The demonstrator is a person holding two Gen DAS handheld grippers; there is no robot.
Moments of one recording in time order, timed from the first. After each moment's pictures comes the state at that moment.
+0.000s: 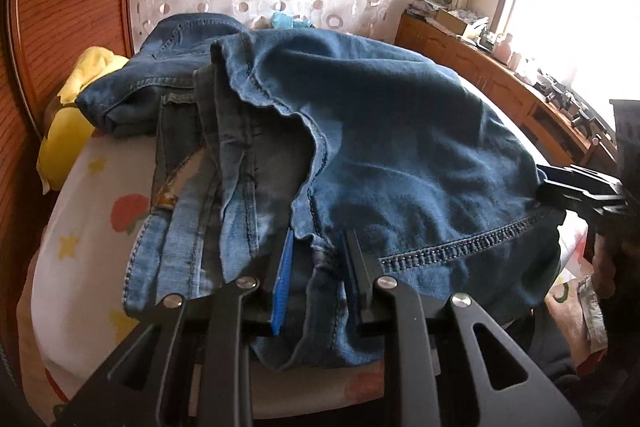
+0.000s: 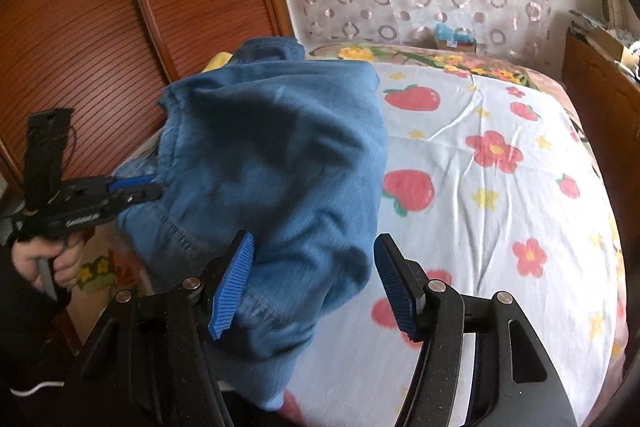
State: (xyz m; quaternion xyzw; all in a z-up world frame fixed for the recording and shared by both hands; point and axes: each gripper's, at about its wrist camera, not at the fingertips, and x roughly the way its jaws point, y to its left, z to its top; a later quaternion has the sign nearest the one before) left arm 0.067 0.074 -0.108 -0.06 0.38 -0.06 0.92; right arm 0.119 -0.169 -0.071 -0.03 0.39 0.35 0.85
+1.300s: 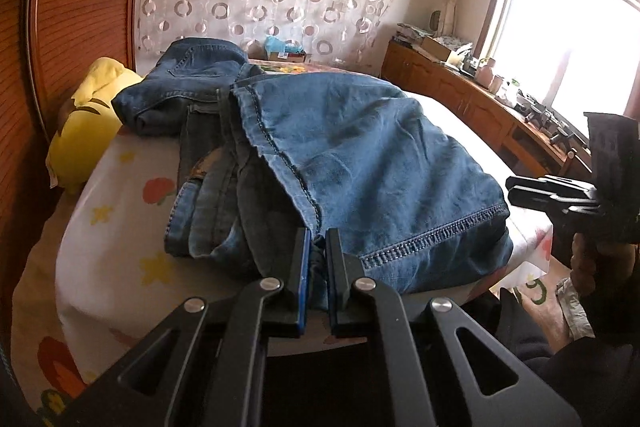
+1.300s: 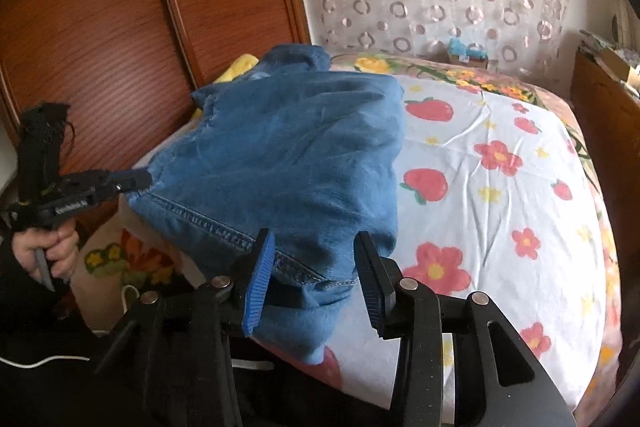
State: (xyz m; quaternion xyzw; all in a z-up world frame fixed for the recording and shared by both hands) left arm 0.003 0.081 -0.084 -0.08 0.34 -0.08 0.94; right arm 0.081 -0.168 -0.057 -0.05 0.37 0.36 0.85
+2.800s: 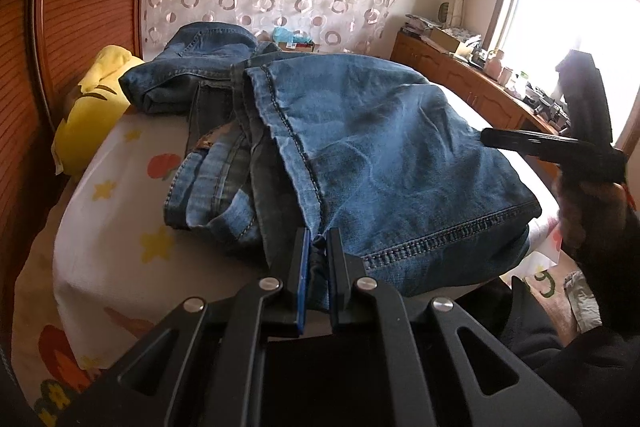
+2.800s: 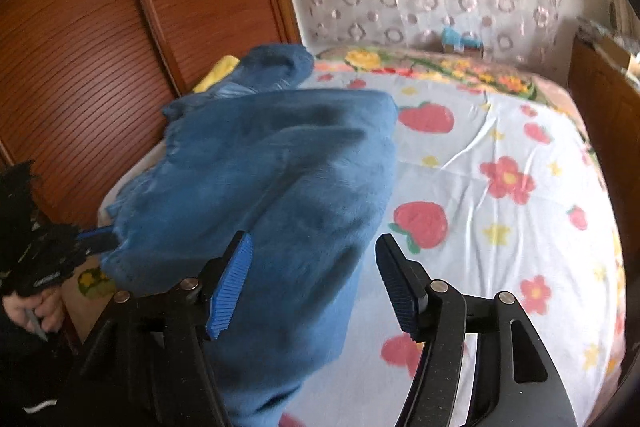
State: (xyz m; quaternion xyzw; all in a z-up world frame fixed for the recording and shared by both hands) left arm 0.001 0.084 -0.102 -0.08 0.35 -0.07 0.93; right arm 0.150 -0.141 -0.067 -0.03 0.40 0.35 0.85
